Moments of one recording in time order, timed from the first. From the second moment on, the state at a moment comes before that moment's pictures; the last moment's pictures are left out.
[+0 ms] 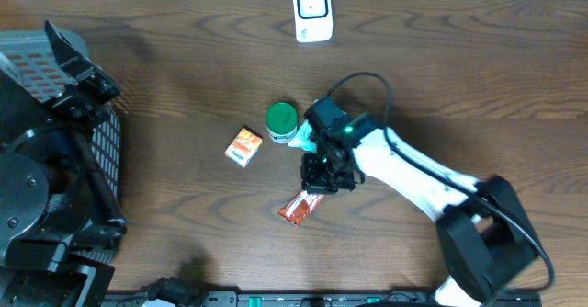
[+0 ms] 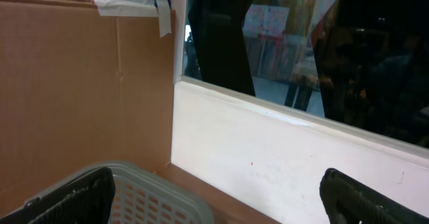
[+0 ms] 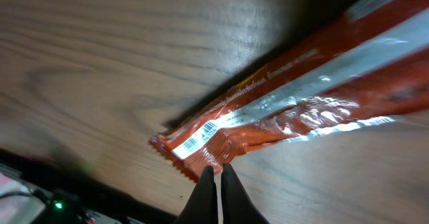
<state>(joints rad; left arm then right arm) -0.32 0.91 1.51 -0.50 -0.85 -0.07 0.65 1.83 1.18 -0.84 -0.42 0.66</state>
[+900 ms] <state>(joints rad) -0.32 0.91 1.51 -0.50 -0.85 -0.07 0.67 1.97 1.18 -0.74 -0.50 0.61</state>
